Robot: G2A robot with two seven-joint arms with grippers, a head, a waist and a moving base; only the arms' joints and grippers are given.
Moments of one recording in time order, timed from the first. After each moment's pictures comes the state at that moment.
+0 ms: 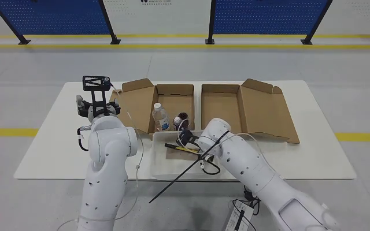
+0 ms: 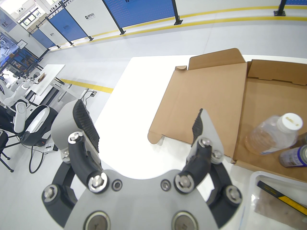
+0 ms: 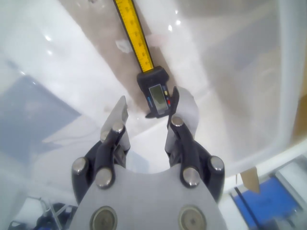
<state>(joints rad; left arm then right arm) 1.20 -1.45 -1.39 -1.97 2.14 0.25 -1.20 -0.76 -1.45 0.70 -1.24 -1.09 -0.28 1.47</state>
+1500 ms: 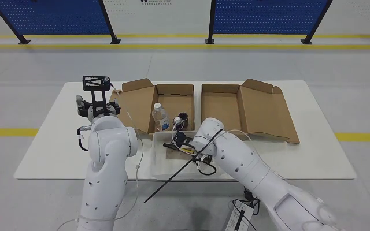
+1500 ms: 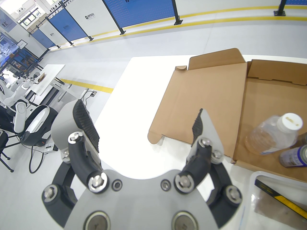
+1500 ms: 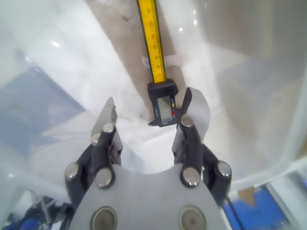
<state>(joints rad) 1.20 -1.45 -1.39 -1.97 2.14 0.25 -1.20 -0.71 -1.48 0.64 -1.17 -1.03 -0.31 1.45</state>
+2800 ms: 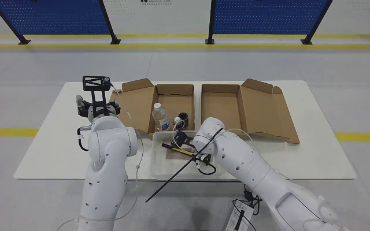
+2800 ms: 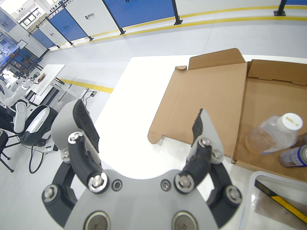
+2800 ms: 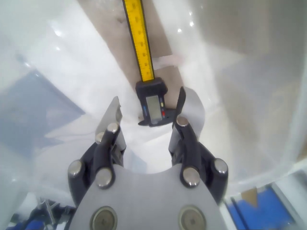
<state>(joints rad) 1.20 -1.45 -1.39 -1.97 2.14 0.25 -1.20 -0.69 -1.47 0.60 -1.16 -1.00 -0.28 1.43</state>
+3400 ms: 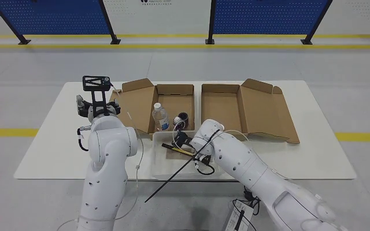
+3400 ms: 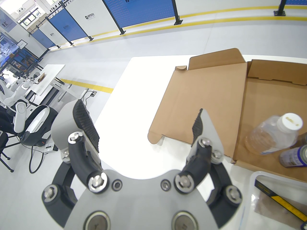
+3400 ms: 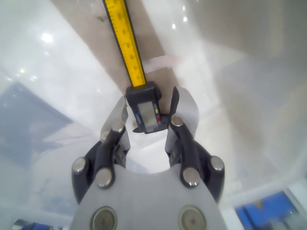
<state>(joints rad) 1.20 -1.45 -1.39 -1.97 2.14 0.25 -1.20 -0.69 -1.49 0.58 -1.10 -1.02 -0.25 1.39</state>
